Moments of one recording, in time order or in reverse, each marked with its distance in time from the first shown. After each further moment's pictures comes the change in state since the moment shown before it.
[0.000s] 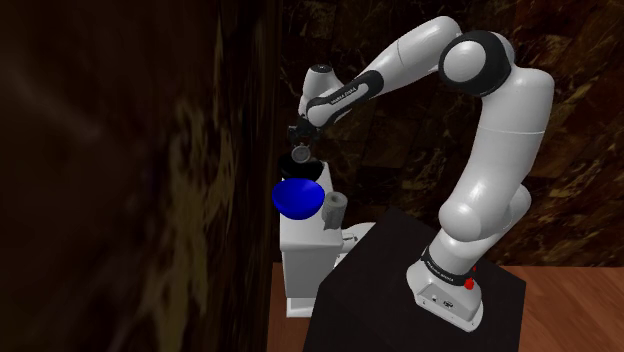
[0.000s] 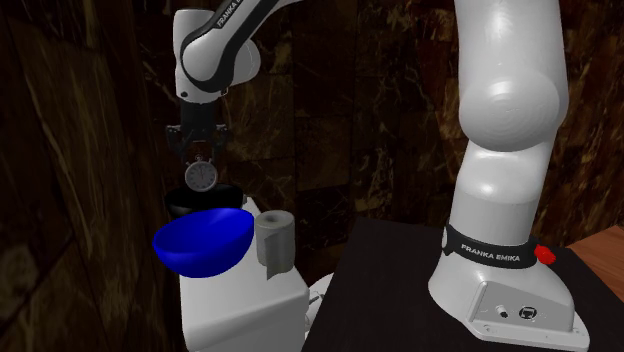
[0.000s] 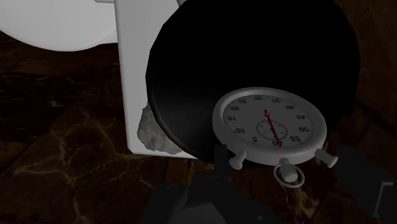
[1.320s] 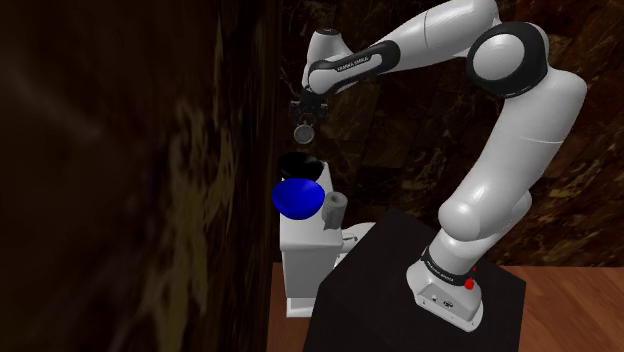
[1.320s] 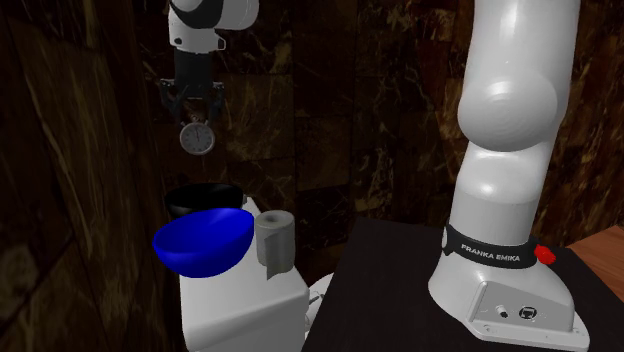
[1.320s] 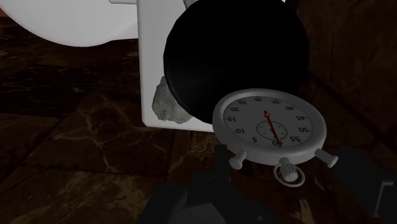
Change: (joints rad) arm -0.017 -0.165 0.035 0.059 0.110 -0.212 -0.082
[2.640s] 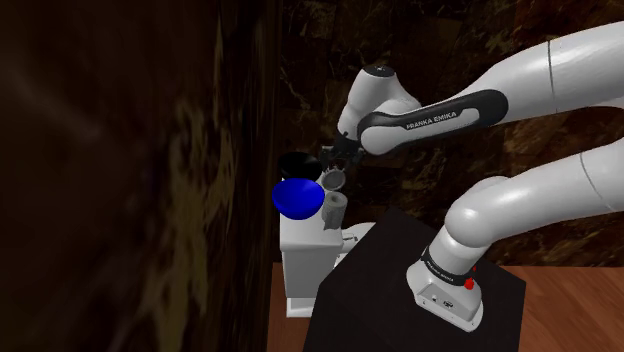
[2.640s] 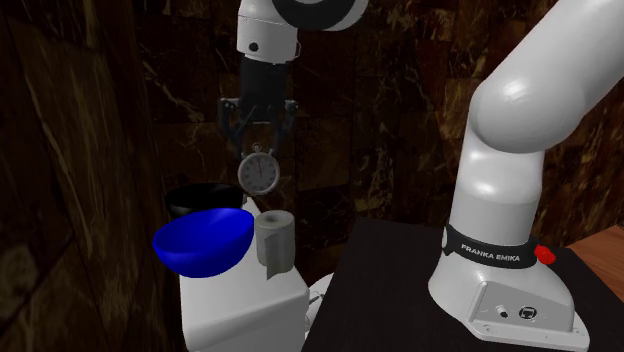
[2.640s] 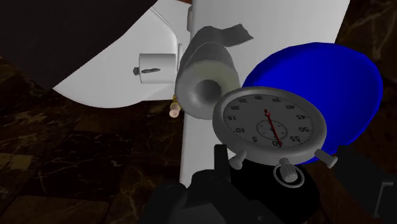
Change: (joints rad) arm 0.200 -0.712 0.048 -0.774 0.254 0.078 0.059
